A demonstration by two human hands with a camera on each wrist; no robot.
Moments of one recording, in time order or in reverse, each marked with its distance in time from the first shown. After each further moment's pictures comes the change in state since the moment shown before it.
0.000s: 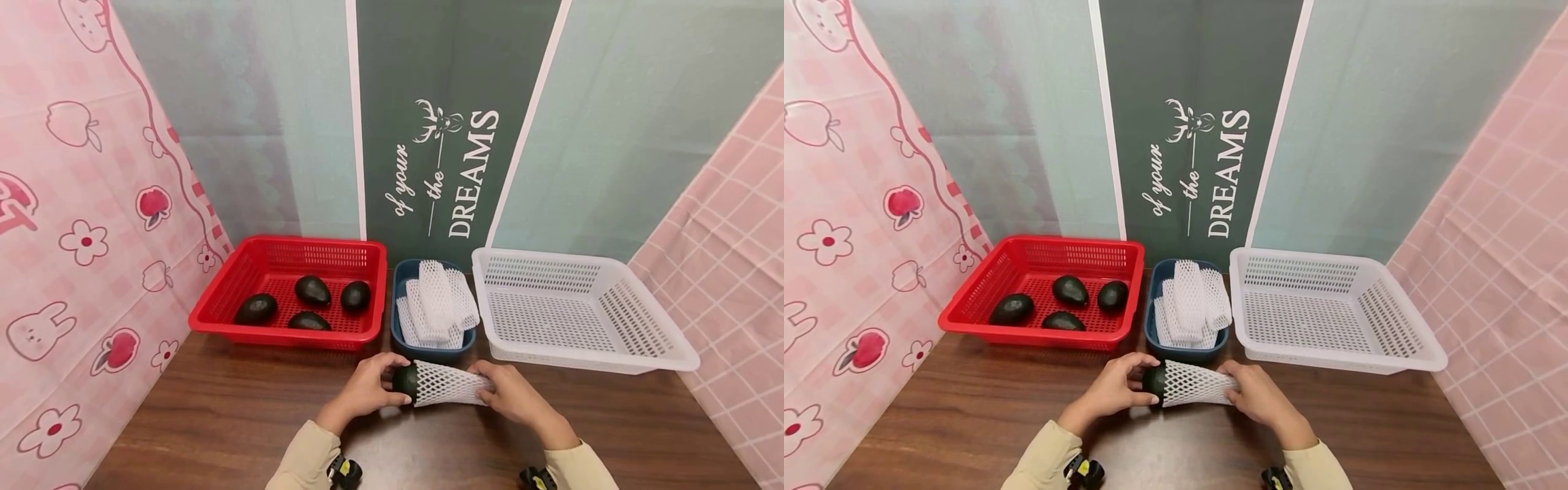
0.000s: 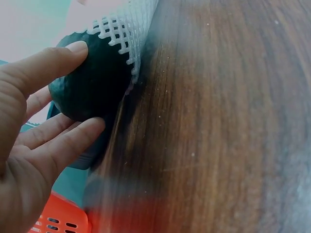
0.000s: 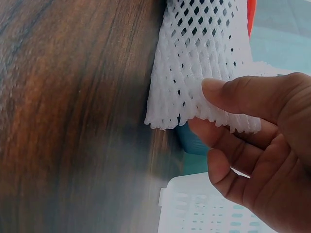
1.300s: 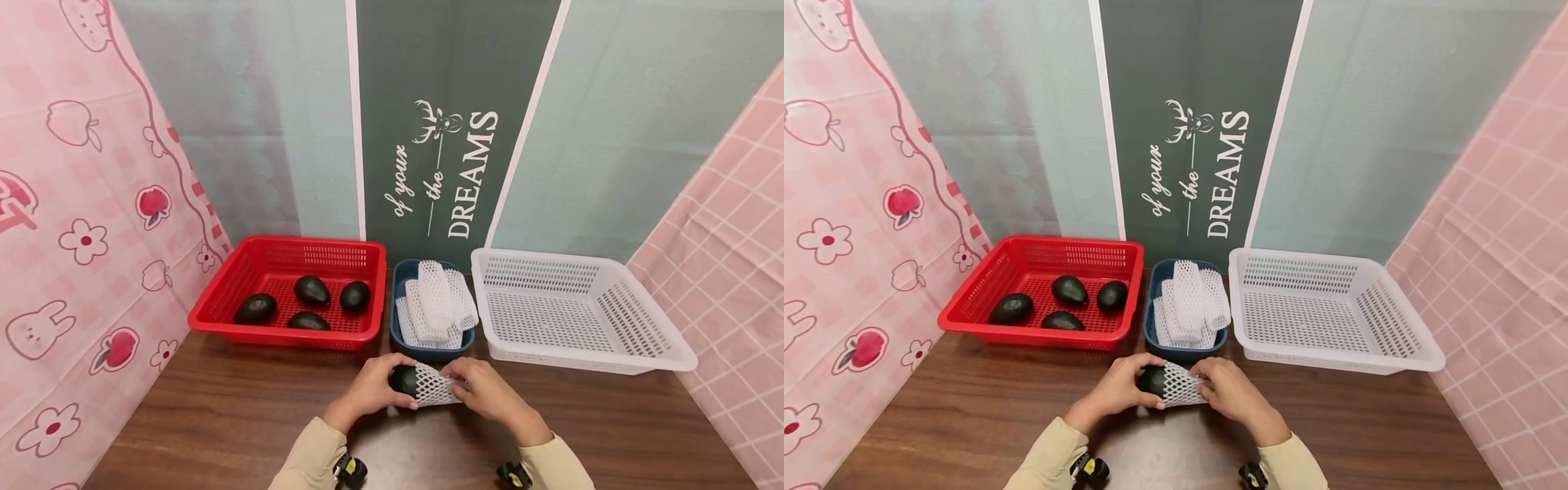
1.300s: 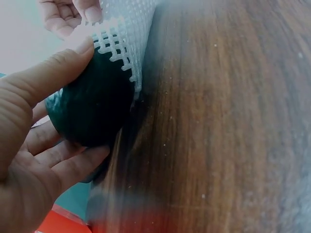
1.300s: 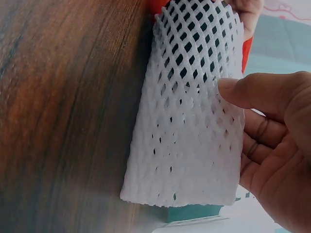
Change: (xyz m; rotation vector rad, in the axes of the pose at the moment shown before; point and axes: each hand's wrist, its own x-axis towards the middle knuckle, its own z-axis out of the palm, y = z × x) left_hand 0.007 0.005 0.003 0.203 -0.025 0.009; right_hand 0.021 -0.026 0.013 0.014 0.044 -0.250
